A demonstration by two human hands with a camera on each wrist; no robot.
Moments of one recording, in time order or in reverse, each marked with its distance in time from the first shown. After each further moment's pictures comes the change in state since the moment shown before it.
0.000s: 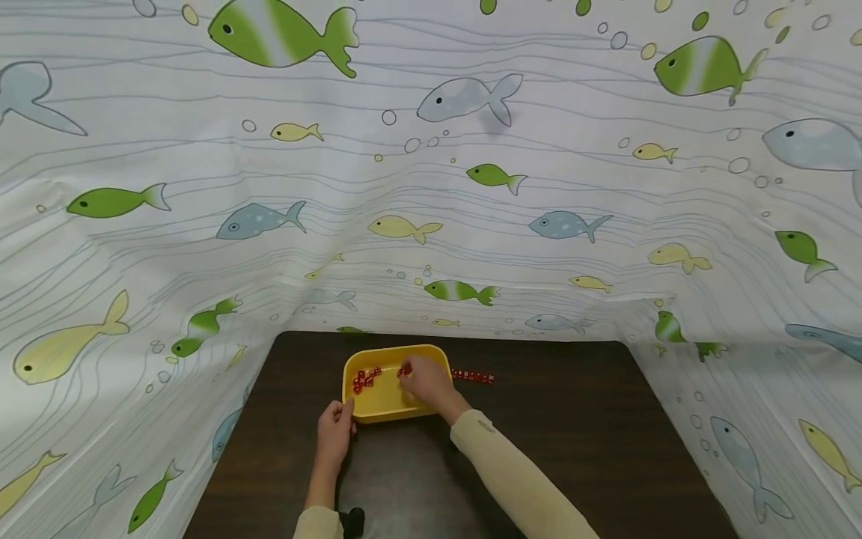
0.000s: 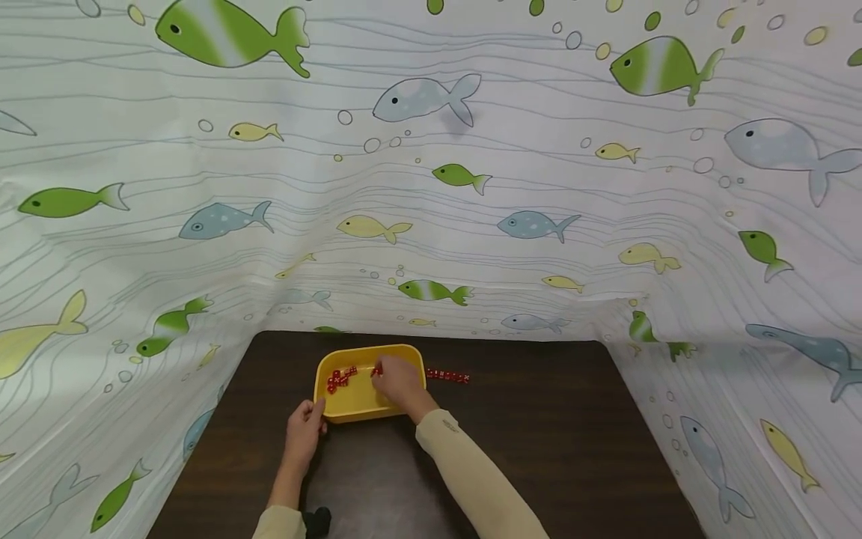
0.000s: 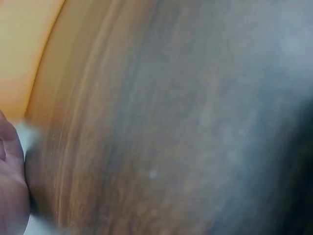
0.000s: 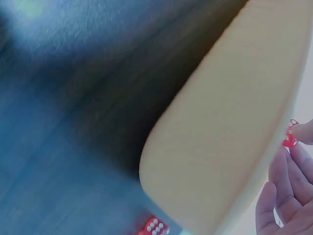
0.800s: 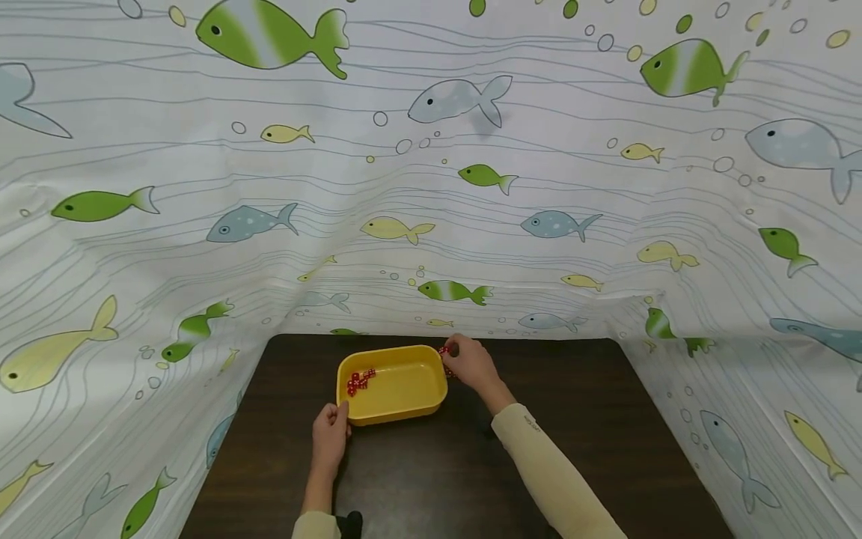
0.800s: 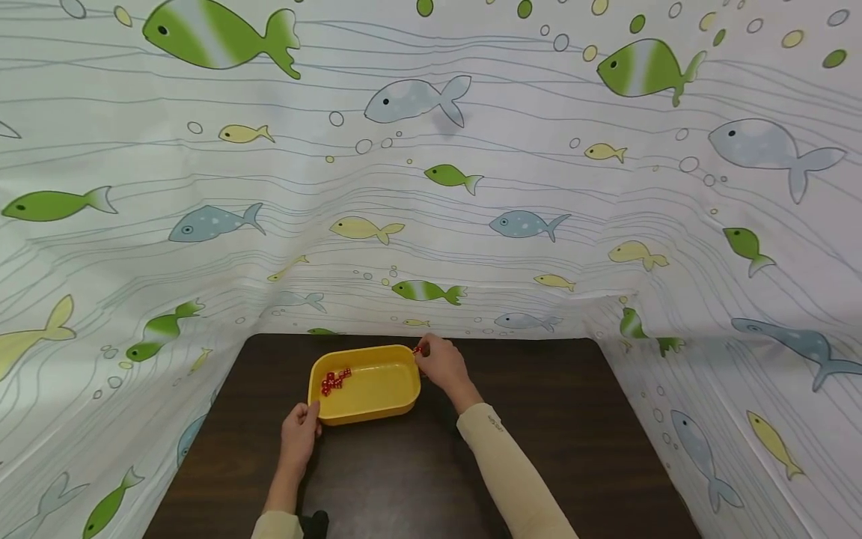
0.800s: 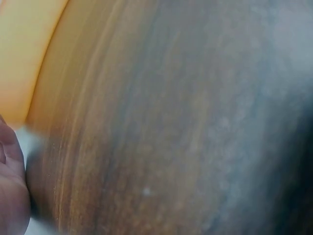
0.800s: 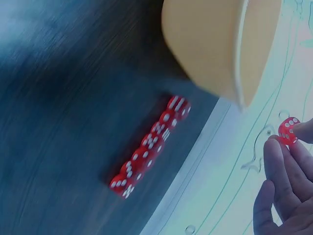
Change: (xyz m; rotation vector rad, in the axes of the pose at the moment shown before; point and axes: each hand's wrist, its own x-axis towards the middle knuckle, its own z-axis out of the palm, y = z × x) left_hand -0.003 -0.001 0.003 0.003 0.038 0.035; right_hand -0.018 0.070 -0.071 0.094 0.195 0.051
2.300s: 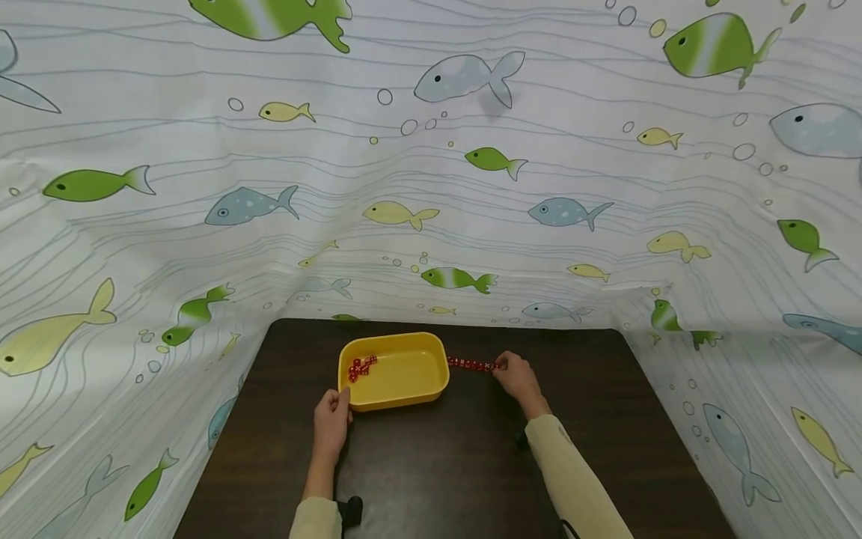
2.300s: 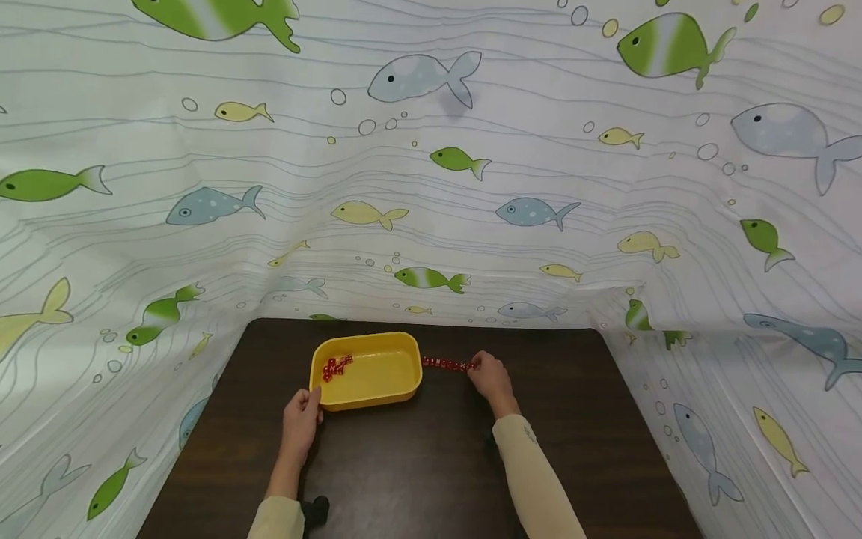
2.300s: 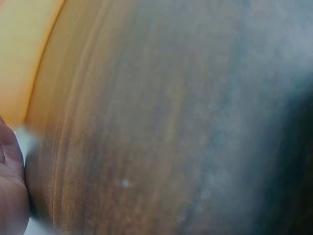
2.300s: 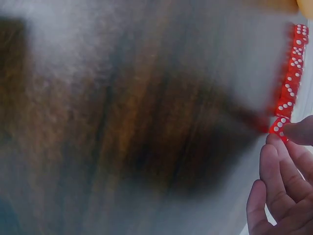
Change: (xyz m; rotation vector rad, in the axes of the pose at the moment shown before) left_hand 0.001 0.002 0.001 -0.001 -0.005 -0.019; right_hand -0.027 0.119 -0.007 0.028 -0.029 0.259
